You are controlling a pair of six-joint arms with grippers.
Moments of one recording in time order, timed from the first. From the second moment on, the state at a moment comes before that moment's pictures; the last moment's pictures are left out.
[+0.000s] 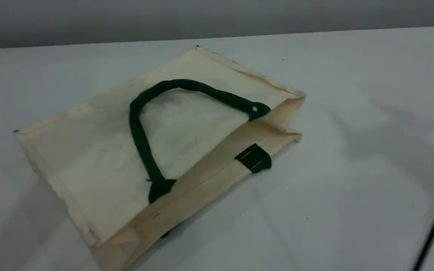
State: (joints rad) left arm -0.36 1.67 -1.89 -0.17 1.22 0.40; right arm 0.23 1.34 -1.19 0.42 0.39 -0.42
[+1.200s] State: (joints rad) left arm -0.41 0.55 -1.25 -0.04 1.22 0.15; right arm 0.24 0.41 -1.32 0.35 1.22 -0.17
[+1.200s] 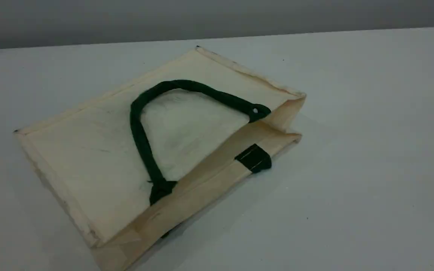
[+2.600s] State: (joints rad) left arm -0.41 0.23 -0.51 -0.05 1.08 0.08; right arm 0.24 0.10 -0.51 0.16 1.07 -0.15
